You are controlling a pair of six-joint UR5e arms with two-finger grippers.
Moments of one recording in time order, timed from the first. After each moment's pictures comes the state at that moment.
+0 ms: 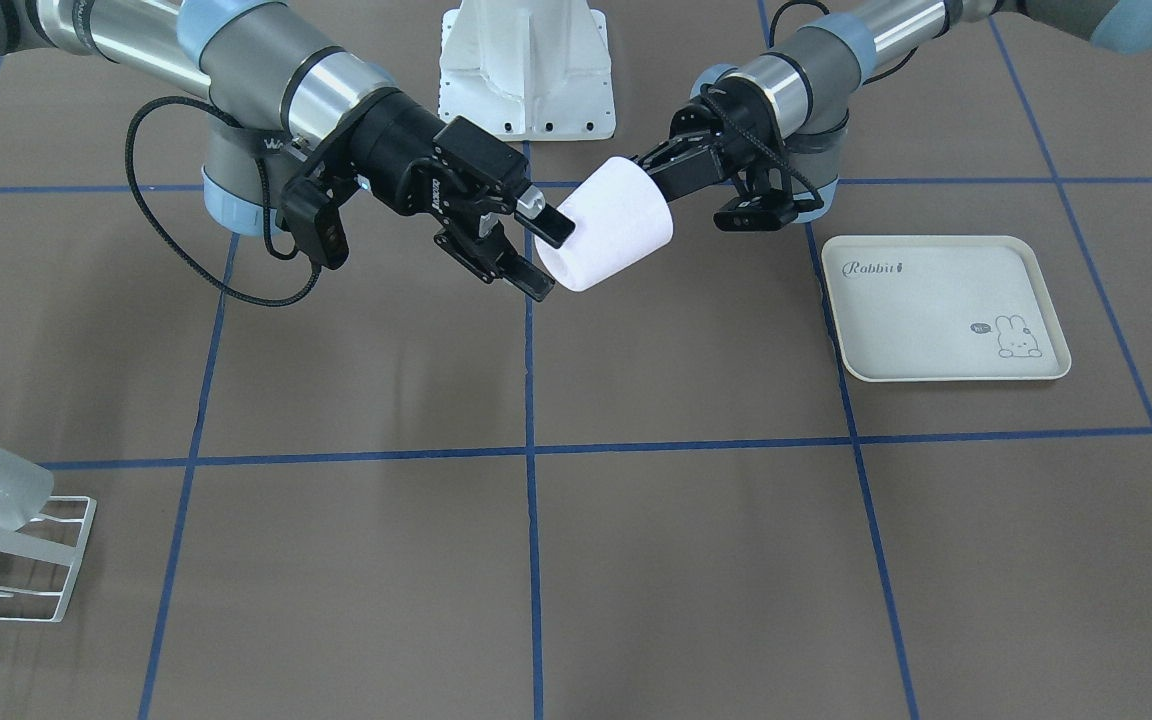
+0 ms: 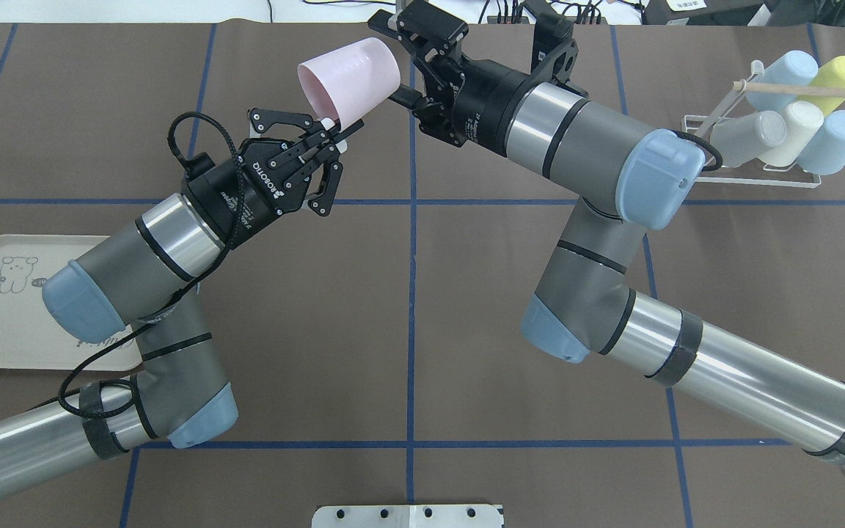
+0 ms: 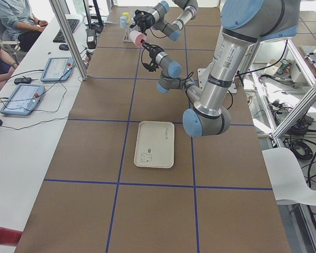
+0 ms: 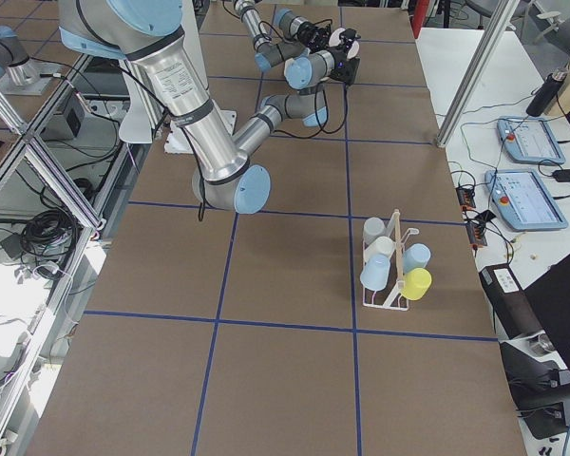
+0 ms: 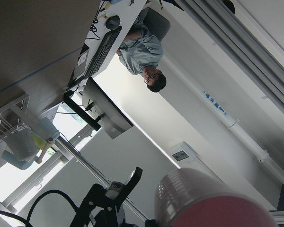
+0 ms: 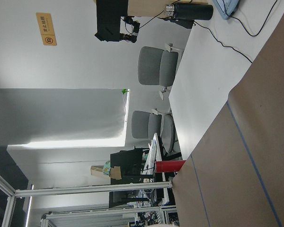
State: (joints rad) left arm -0.50 -2.09 -1.55 -3.32 -1.25 -2.66; right arm 0.63 -0.90 1.55 -0.22 1.47 2.02
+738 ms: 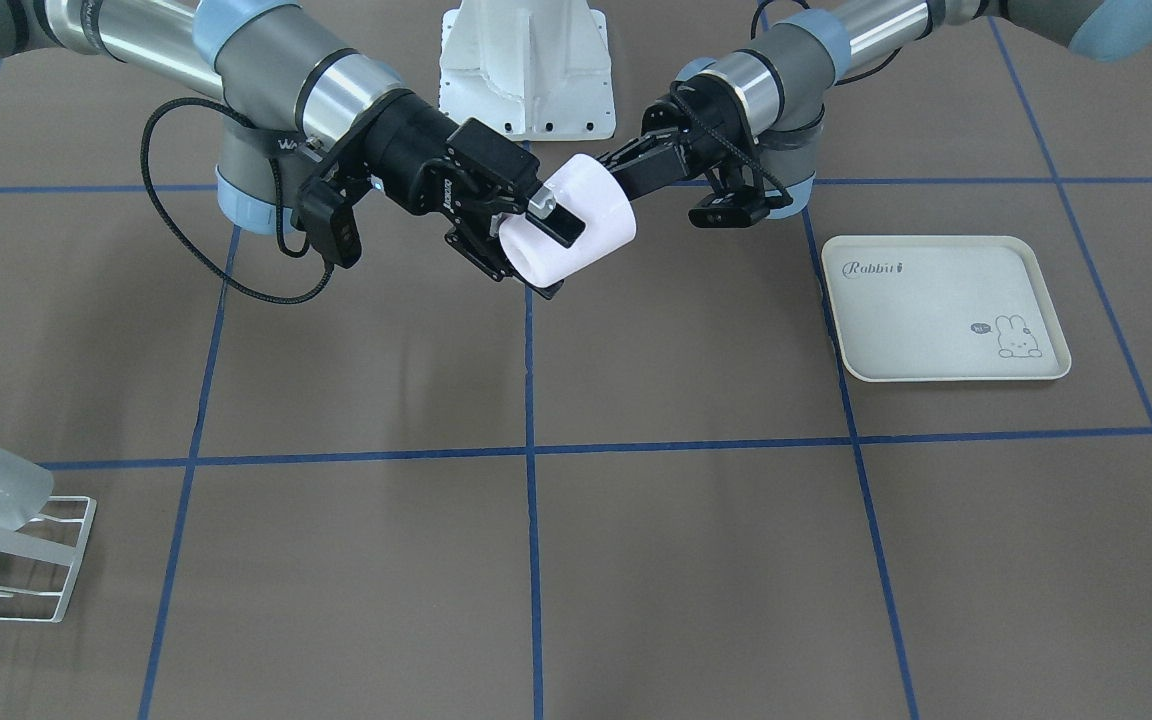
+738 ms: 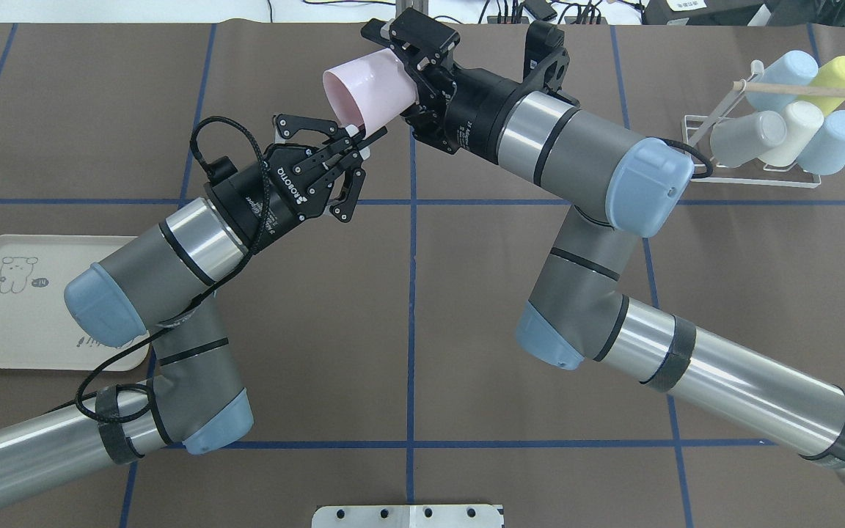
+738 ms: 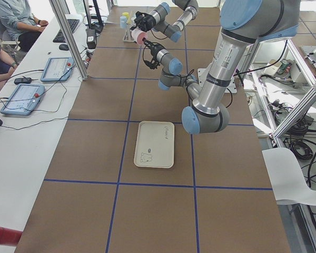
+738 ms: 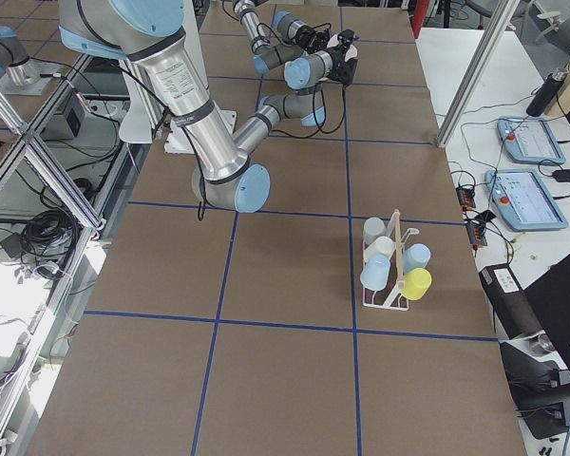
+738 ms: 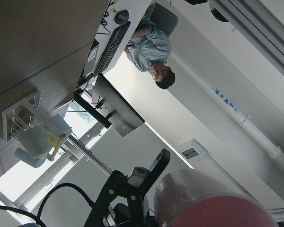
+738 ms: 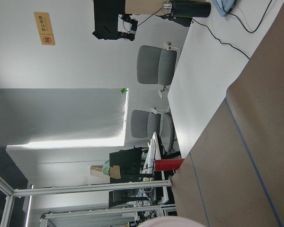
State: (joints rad) left arm -0.48 -2.12 -1.54 -3.30 -1.25 -2.65; right arm 0.61 -0.89 1.54 -0.22 1.46 2.02
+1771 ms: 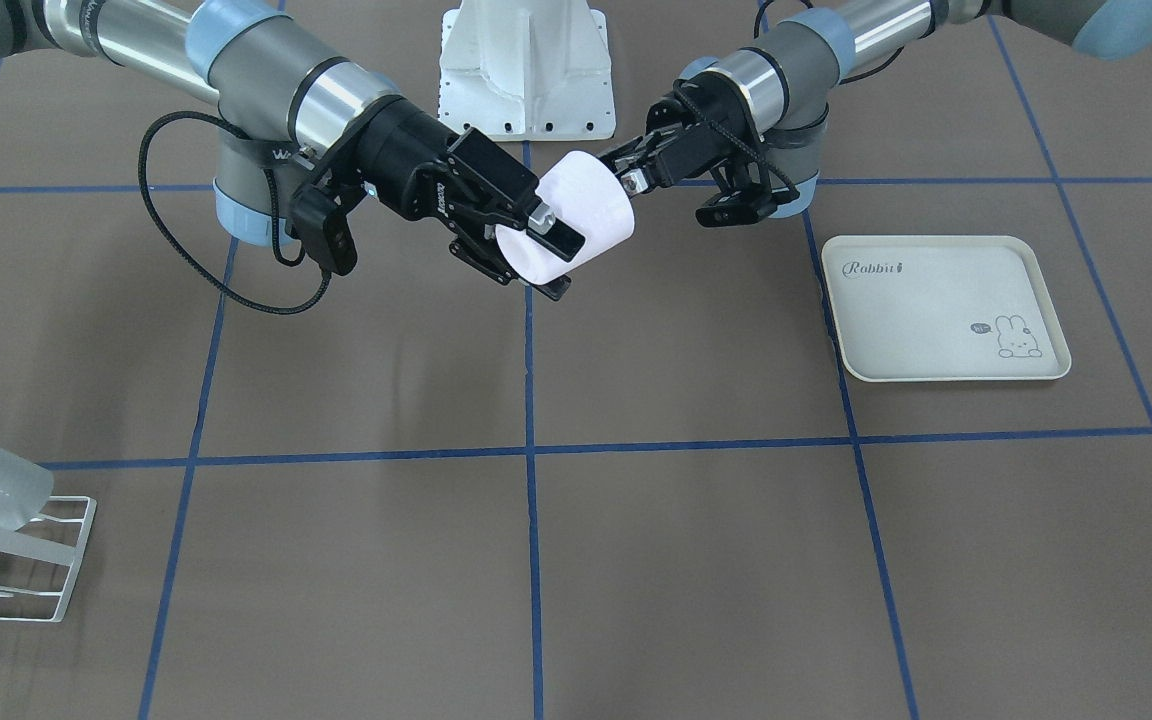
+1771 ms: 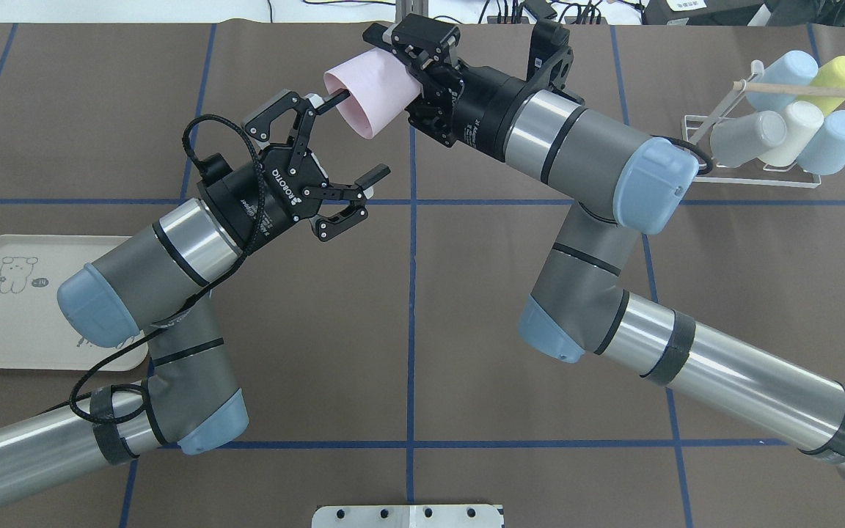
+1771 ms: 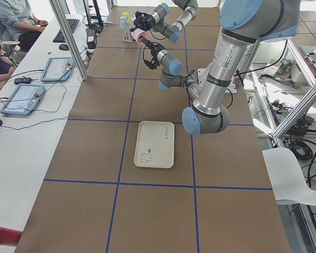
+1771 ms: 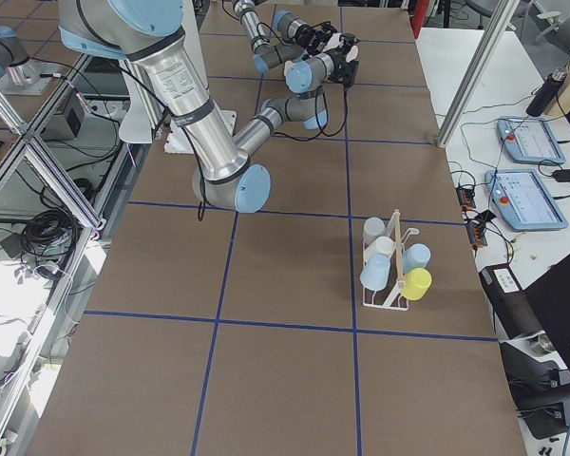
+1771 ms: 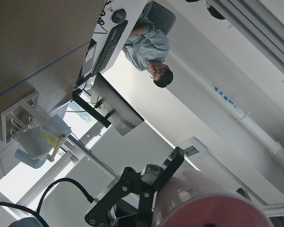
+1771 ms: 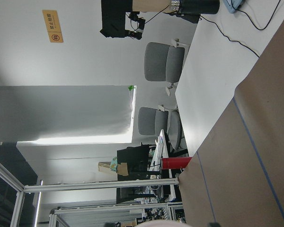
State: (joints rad) left arm -0.49 -2.10 -1.55 -3.31 -1.26 -2.58; right arm 0.64 -0.89 1.51 -0.15 1.47 2.02
